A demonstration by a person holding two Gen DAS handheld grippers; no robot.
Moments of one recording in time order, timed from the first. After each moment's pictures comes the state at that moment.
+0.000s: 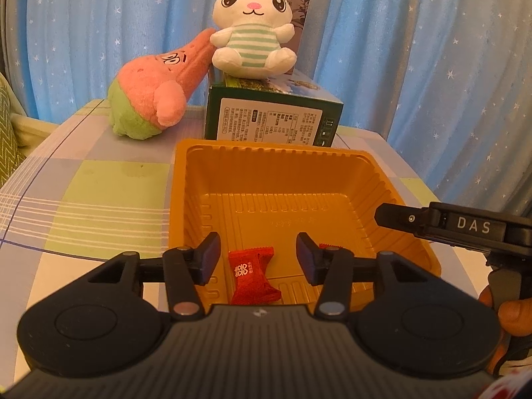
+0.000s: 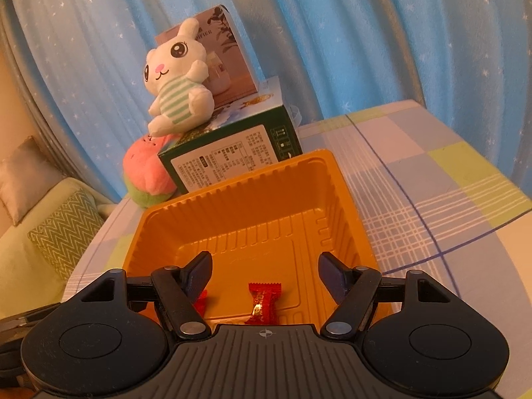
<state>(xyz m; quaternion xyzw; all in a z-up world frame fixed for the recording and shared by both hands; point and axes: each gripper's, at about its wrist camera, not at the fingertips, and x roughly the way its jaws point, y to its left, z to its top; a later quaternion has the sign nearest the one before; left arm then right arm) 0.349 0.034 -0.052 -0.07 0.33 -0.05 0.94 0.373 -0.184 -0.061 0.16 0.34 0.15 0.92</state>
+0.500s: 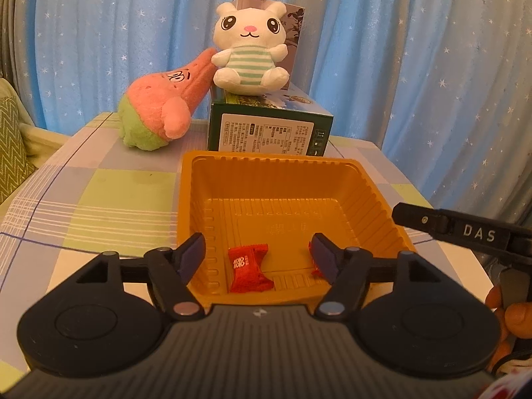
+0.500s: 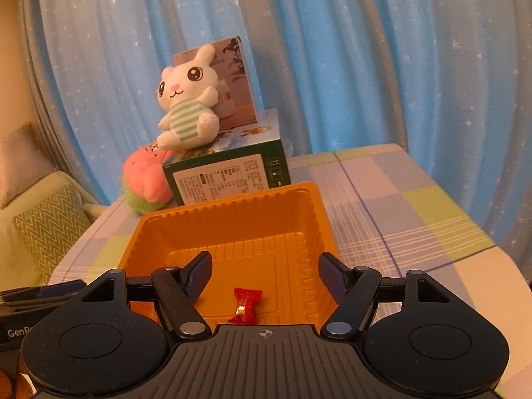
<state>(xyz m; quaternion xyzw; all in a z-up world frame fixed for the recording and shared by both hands) 0.311 0.030 -0.032 -0.07 0.31 -0.04 0.95 0.329 -0.188 -0.035 0.11 0.29 0.12 0.94</state>
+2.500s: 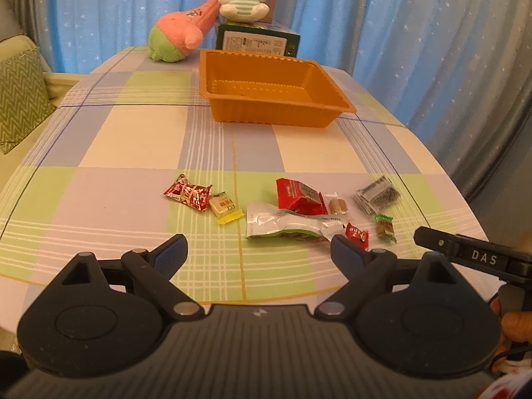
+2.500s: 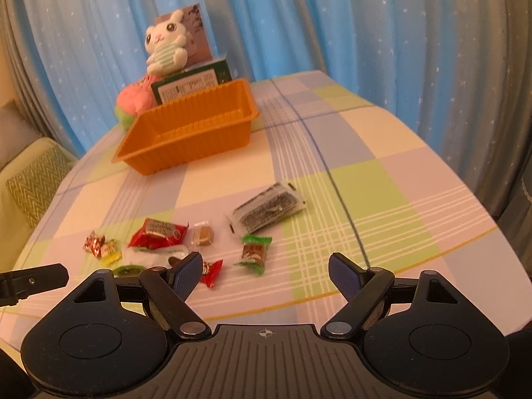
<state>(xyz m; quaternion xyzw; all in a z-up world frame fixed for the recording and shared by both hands) 0.075 0.015 -0.053 -0.06 0.39 -0.06 0.92 0.072 -0.233 -0.073 0.11 0.37 0.07 0.92</state>
